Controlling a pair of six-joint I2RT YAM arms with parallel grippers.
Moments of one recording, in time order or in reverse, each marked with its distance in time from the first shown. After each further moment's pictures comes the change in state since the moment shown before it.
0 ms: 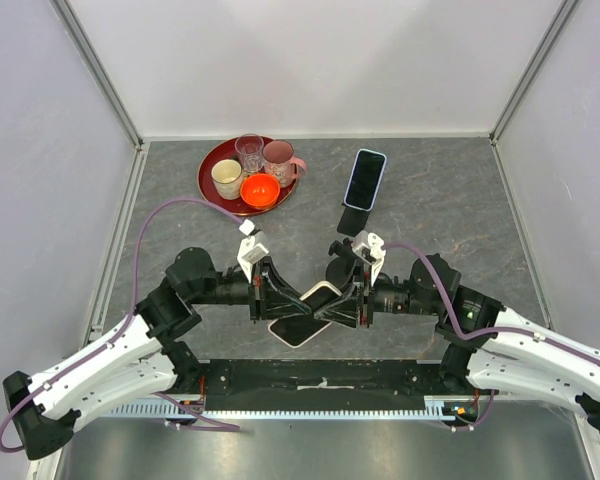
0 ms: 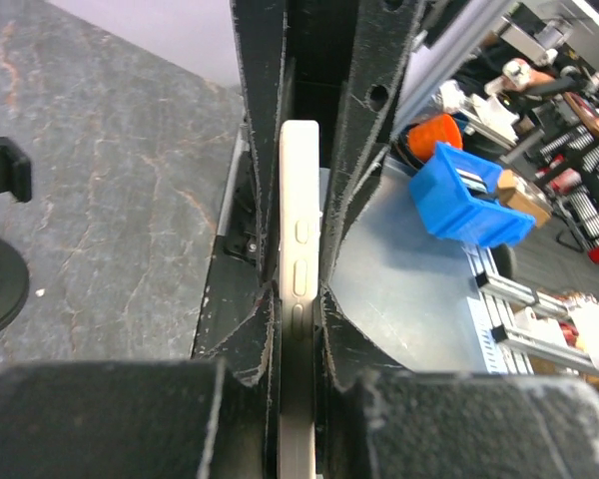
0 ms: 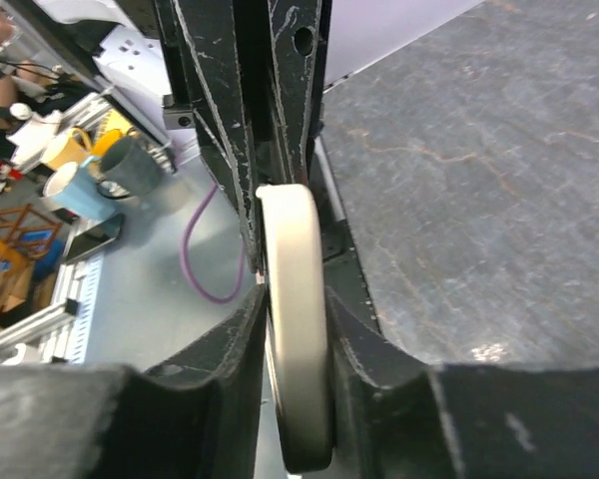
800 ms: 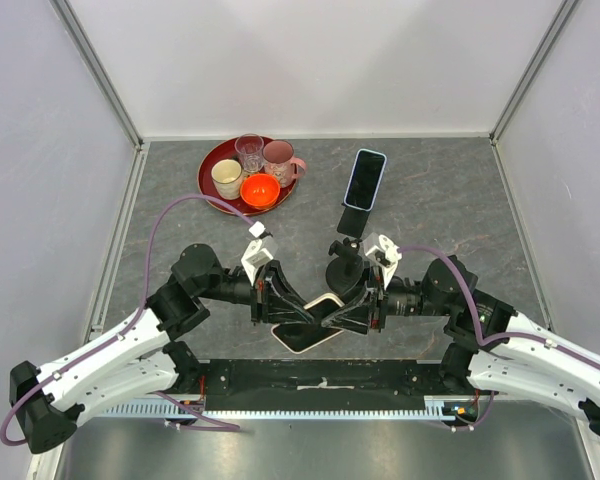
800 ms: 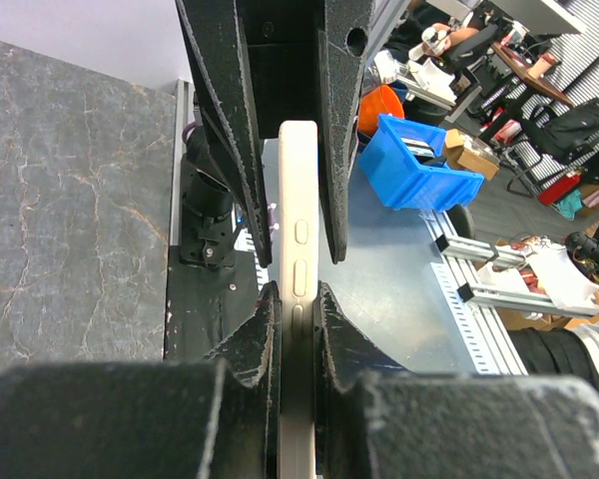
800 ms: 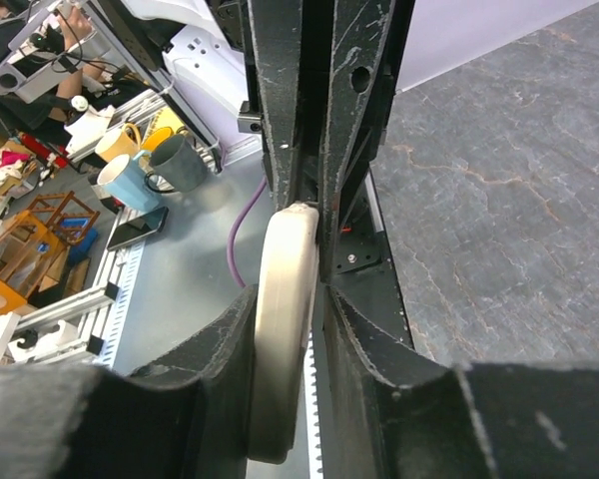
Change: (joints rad) left arm 0.000 0.069 -0.014 0.173 0.210 -0.014; right arm -0.021 -0.060 0.007 0.014 -0.124 0.018
